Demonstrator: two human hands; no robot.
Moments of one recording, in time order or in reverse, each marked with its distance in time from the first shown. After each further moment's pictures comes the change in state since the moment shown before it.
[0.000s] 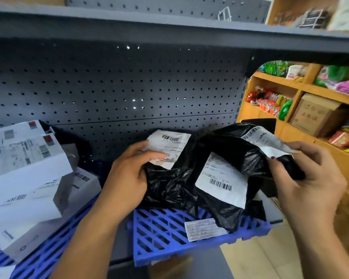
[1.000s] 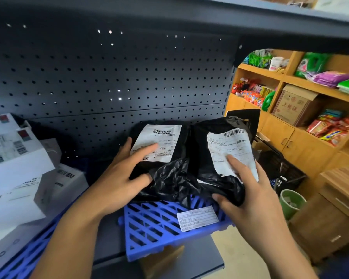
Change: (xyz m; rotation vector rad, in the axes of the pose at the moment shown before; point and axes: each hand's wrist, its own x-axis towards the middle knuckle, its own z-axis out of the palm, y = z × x) left_hand -0.003 -0.012 -0.005 -0.156 -0.417 -0.115; right_hand -0.062 -0.036 -0.005 -0.150 -0.663 0.196
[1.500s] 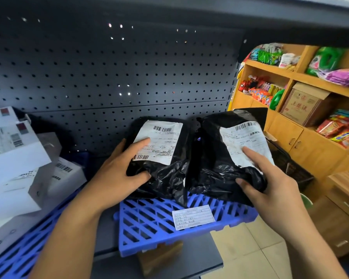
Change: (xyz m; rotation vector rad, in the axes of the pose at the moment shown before) left_hand 0.001 0.010 0.009 0.060 0.102 -0.092; right_hand 0.030 0.045 -0.021 0.205 0.032 -0.073
